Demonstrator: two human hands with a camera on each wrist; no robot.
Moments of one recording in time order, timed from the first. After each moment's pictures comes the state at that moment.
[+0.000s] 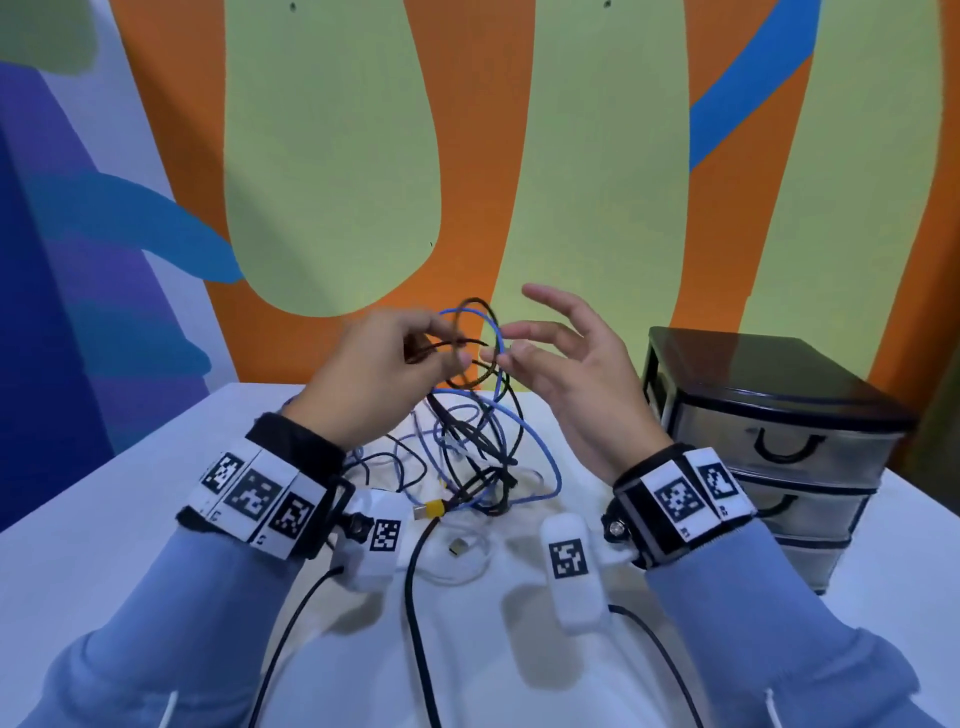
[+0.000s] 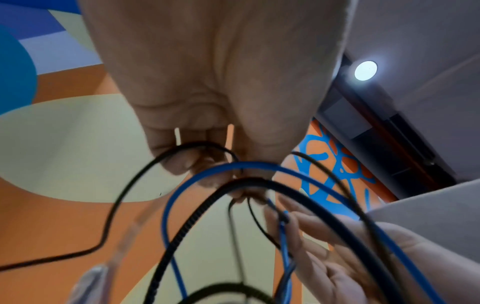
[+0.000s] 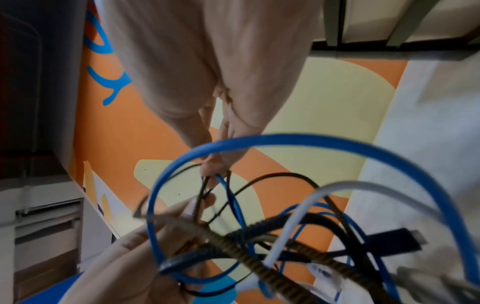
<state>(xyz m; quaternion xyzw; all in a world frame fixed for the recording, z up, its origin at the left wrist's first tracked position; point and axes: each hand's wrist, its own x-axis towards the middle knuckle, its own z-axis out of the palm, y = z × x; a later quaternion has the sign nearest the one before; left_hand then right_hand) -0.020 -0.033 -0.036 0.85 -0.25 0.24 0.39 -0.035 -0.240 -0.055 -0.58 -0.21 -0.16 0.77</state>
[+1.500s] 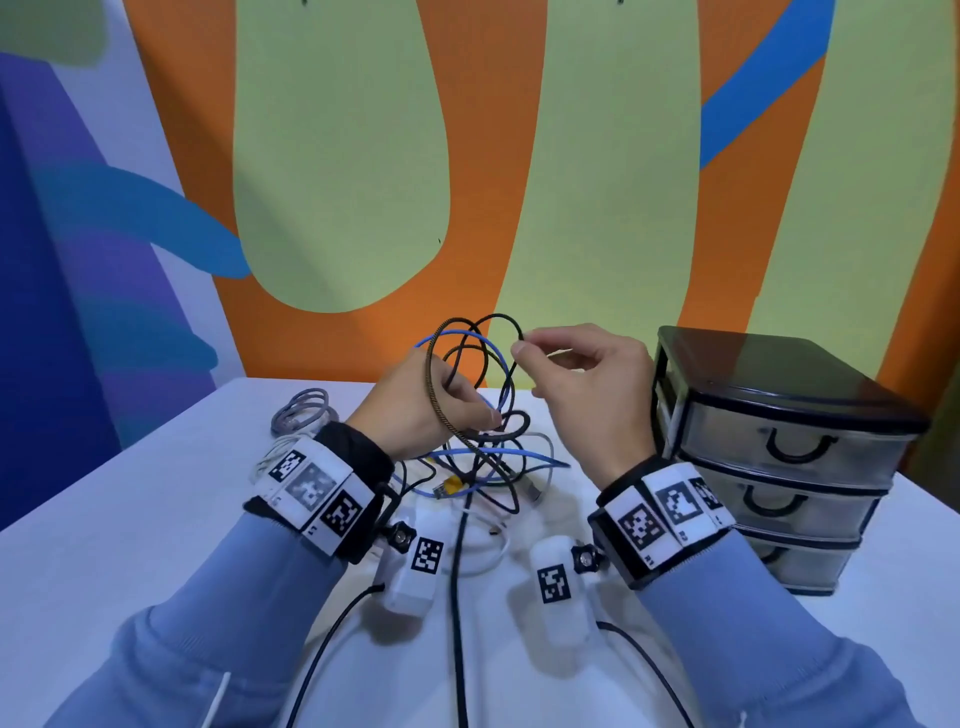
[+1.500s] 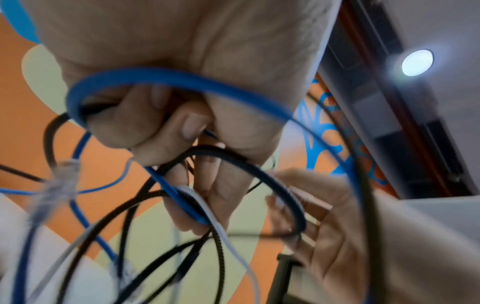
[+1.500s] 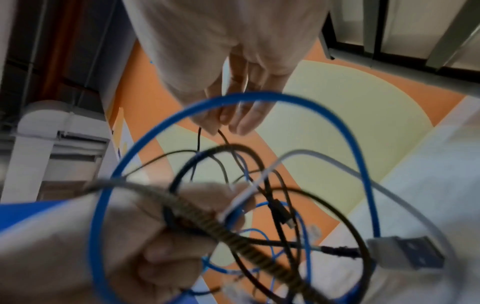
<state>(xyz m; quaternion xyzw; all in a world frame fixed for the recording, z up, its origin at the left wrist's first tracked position) -0.012 -0.052 -0.062 0.88 -0.18 0.07 0.43 -0.039 -0.226 -0.065 -0.72 -0.08 -0.36 0.59</state>
